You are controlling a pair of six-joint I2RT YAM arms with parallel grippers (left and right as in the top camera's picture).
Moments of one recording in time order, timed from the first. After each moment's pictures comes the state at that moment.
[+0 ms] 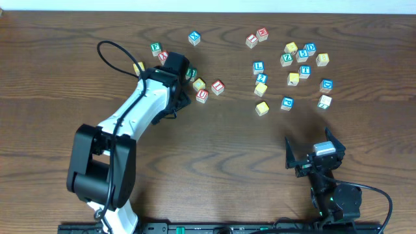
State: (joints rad) left arm -0.33 1.87 1.32 -0.87 -0.17 -0.91; right arm 0.09 0.01 0.01 -0.06 -0.11 -0.14
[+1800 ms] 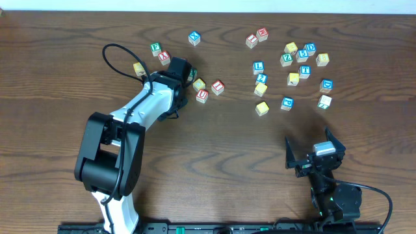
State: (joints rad) left arm -0.33 1.96 1.27 -0.69 -0.26 -0.96; right arm 0.09 0.01 0.01 -0.06 -0.11 -0.14
